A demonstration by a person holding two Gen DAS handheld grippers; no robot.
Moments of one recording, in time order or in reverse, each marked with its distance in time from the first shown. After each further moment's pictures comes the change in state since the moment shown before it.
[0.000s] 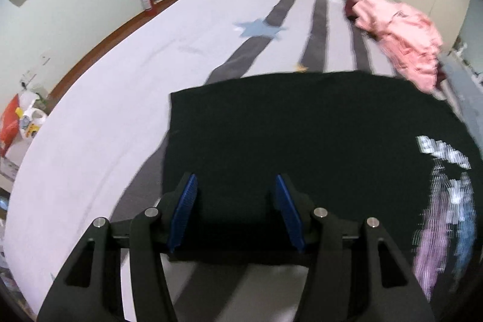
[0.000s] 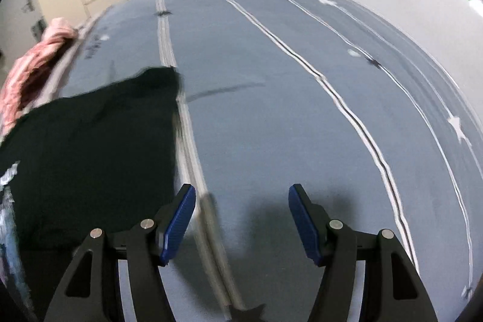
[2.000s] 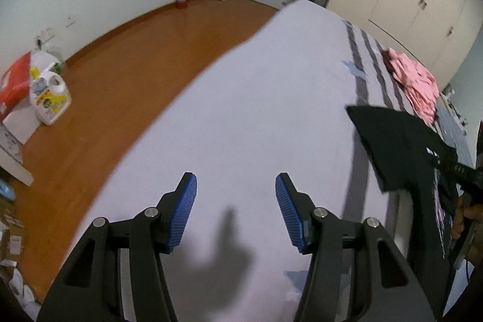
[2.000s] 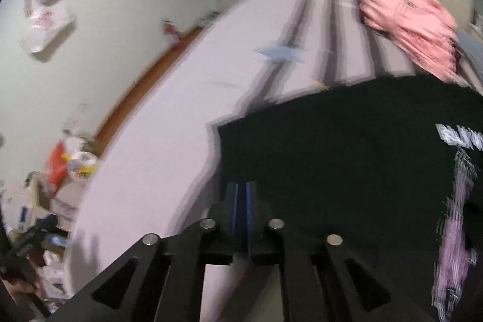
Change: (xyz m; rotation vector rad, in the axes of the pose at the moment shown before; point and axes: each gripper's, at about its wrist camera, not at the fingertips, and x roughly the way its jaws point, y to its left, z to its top) left arm -0.072 0.350 -0.056 -0.132 -0.027 -0.129; right arm -0.195 0.659 -0.236 -0.505 0.073 0.608
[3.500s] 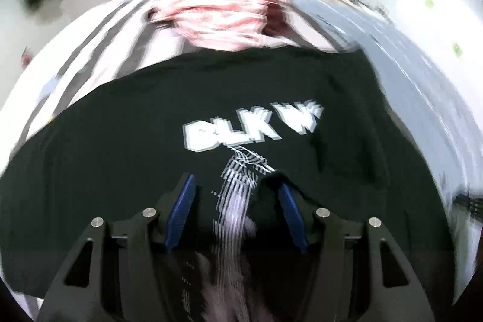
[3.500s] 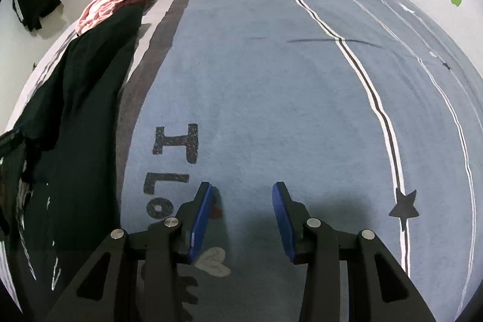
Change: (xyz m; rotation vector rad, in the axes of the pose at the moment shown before) left arm 0.158 -0.554 -0.044 0.478 0.038 -0.234; right arm -0.183 -0.513 -0.150 0.306 0.016 -0.402
